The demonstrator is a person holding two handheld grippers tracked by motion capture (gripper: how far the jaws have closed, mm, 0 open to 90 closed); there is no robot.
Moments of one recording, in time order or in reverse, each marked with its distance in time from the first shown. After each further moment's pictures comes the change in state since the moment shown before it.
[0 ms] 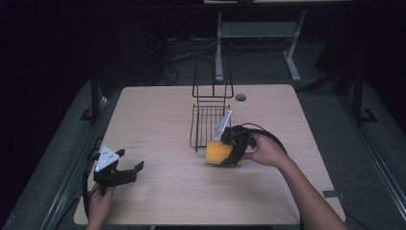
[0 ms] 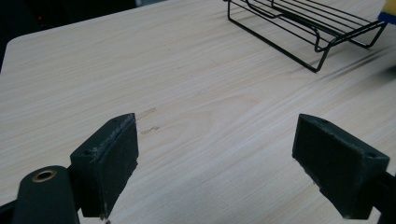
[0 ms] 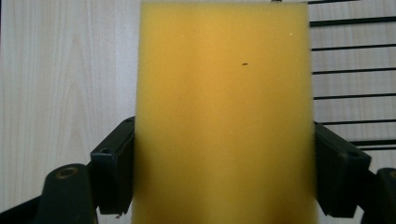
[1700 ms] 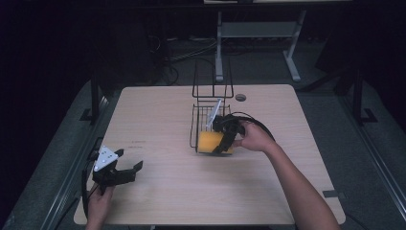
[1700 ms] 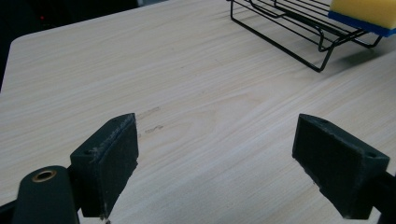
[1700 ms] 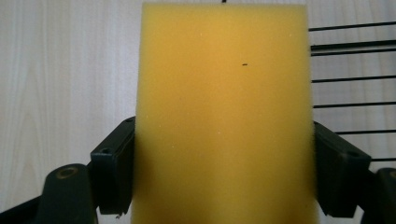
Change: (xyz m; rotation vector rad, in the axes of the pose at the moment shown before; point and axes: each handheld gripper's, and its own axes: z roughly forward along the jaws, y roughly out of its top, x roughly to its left) left arm 0.003 0.000 -0.001 0.003 0.005 0.002; right arm -0.045 0.023 0.014 -0.007 0.026 0.015
